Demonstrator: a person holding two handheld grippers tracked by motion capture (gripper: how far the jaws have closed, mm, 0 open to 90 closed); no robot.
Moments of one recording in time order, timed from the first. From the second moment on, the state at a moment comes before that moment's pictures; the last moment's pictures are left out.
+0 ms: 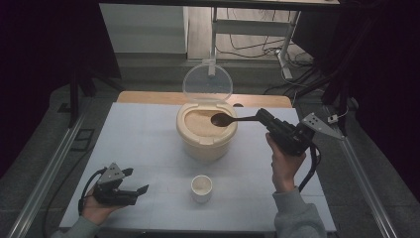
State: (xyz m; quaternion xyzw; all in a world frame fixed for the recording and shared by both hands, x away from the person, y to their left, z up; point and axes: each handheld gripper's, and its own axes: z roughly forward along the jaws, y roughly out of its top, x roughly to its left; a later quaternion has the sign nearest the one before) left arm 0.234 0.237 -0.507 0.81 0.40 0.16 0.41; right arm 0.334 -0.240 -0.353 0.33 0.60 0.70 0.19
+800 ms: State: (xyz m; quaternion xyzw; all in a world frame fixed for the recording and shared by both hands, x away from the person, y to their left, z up) left arm 0.236 0.235 -0.510 0.81 0.40 0.15 0.40; right arm 0.363 -0.207 -0.343 0.35 0.67 0.59 0.28
